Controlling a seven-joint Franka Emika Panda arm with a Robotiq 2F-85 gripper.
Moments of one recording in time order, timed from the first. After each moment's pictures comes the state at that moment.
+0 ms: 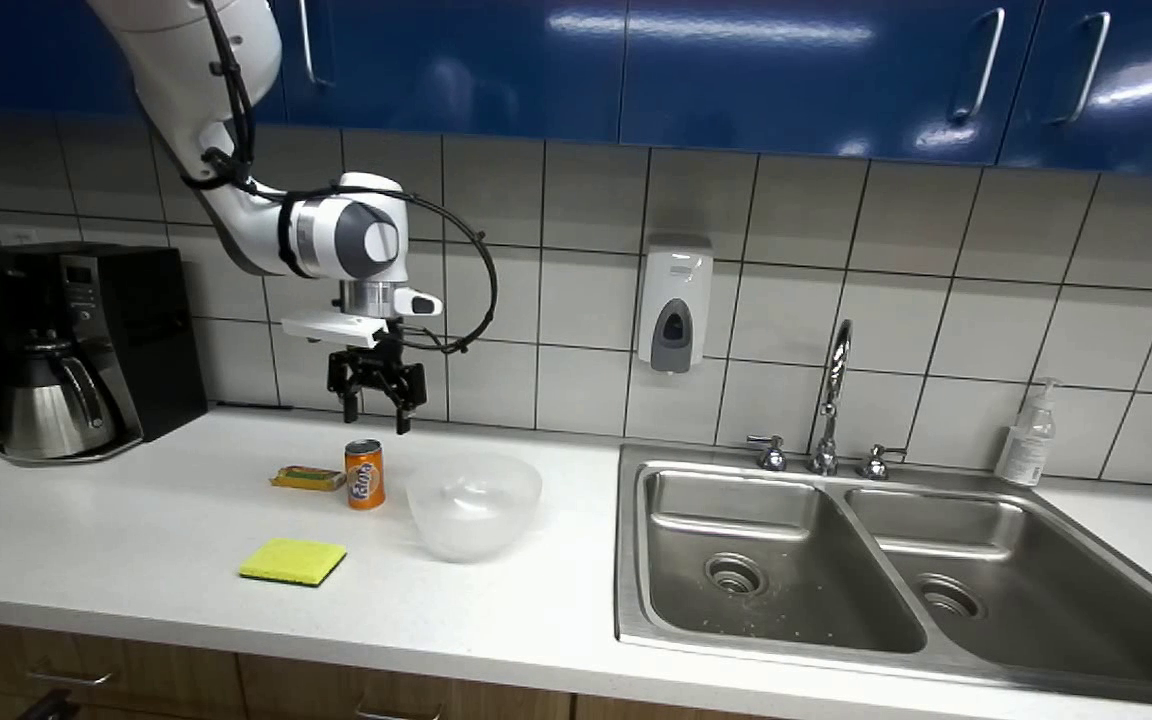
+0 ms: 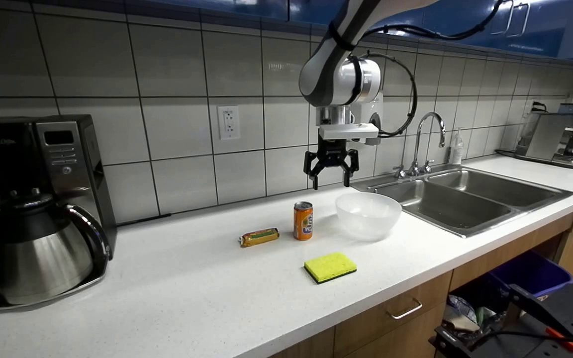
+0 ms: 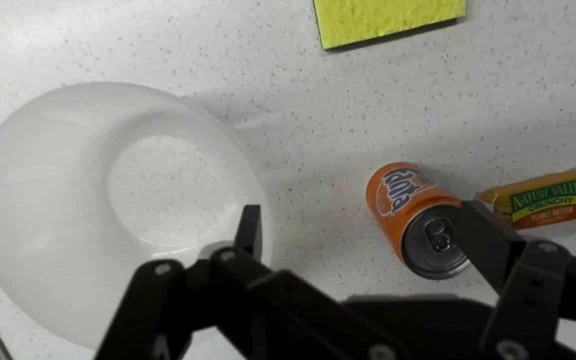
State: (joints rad) arm 0.03 0.48 -0.05 -1.91 0.03 2.33 0.14
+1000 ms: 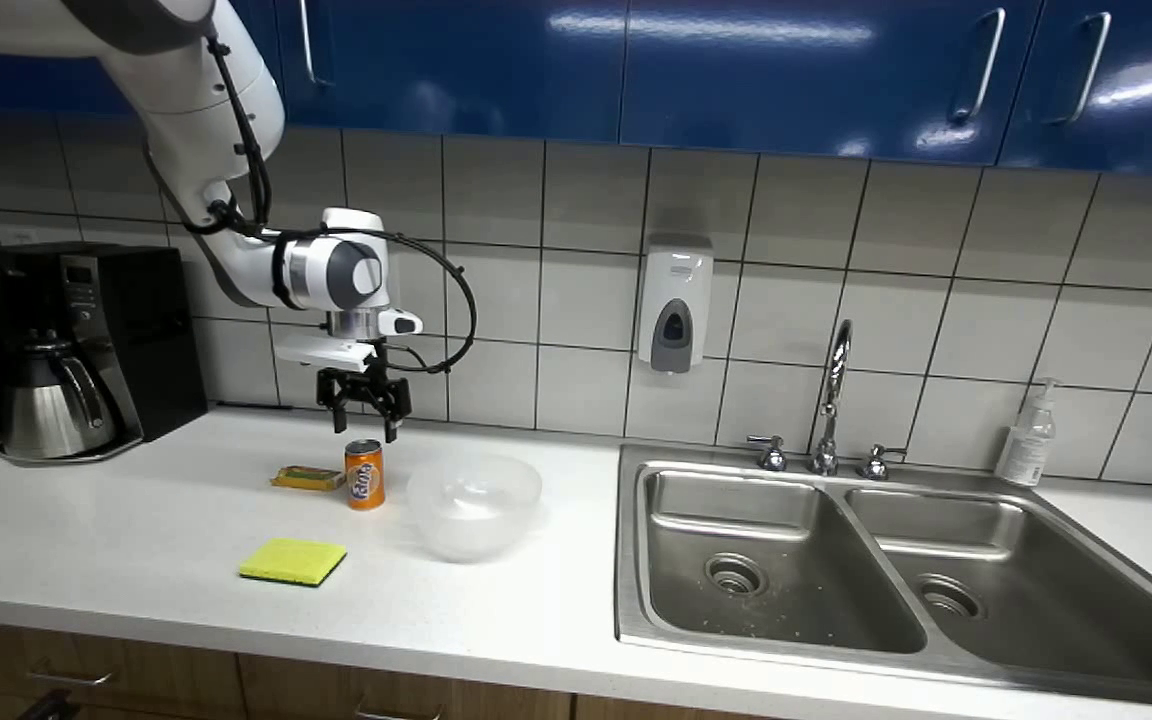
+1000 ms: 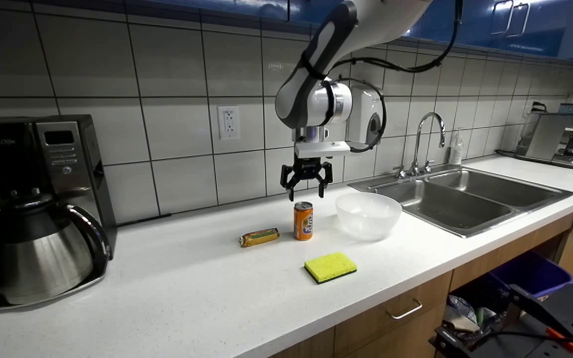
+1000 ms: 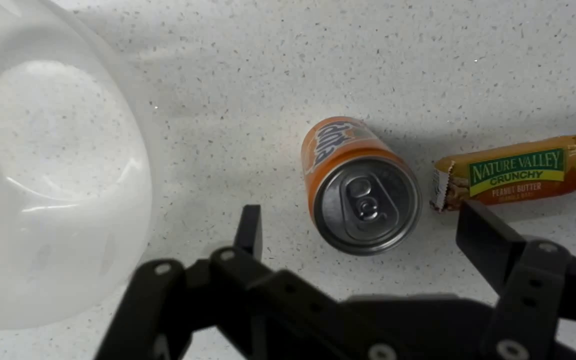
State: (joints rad) arm 0.09 0.67 -0.04 -1.73 0.03 2.39 0.14
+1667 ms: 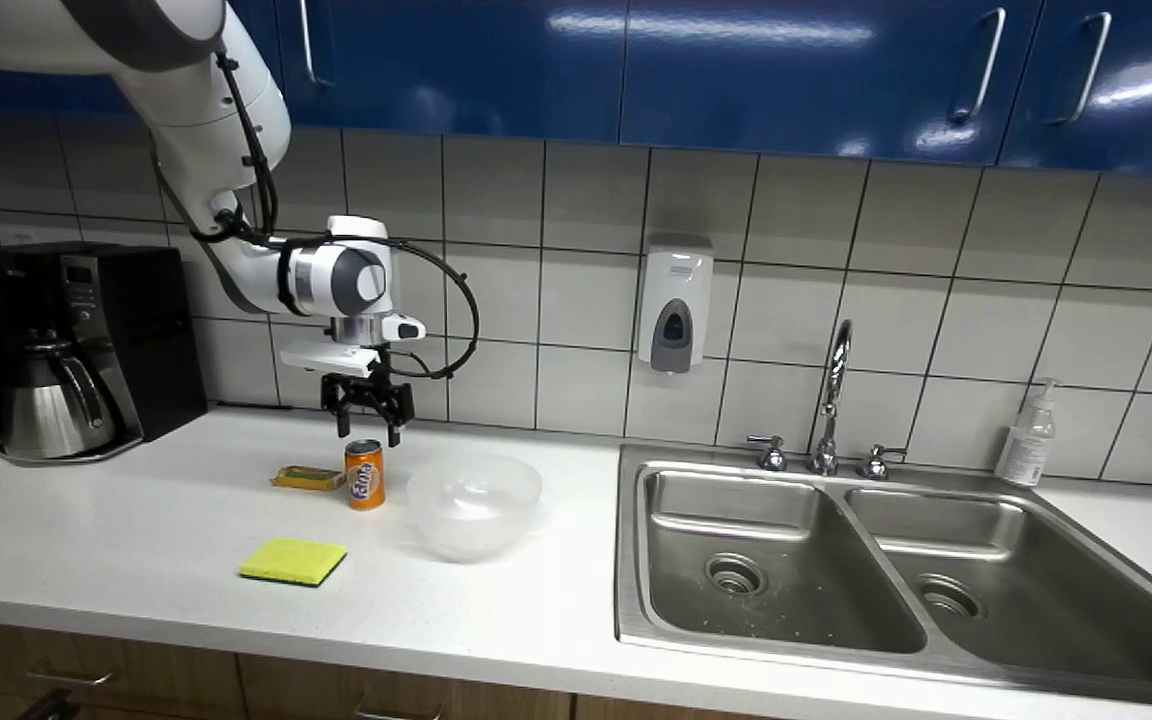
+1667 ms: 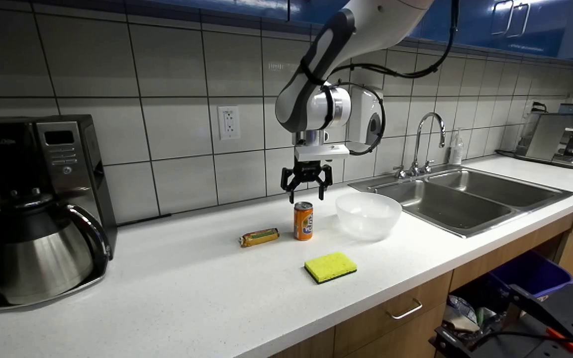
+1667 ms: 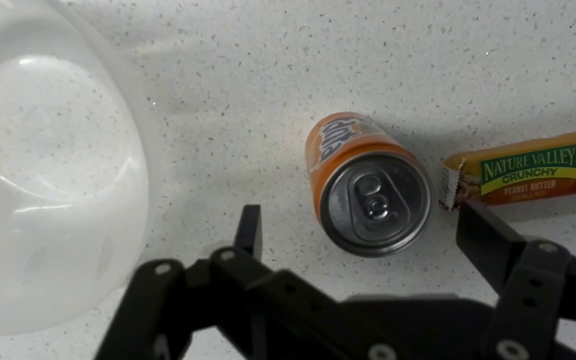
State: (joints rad) arm 0.08 0.70 -0.04 -1.70 0.03 2.39 0.14
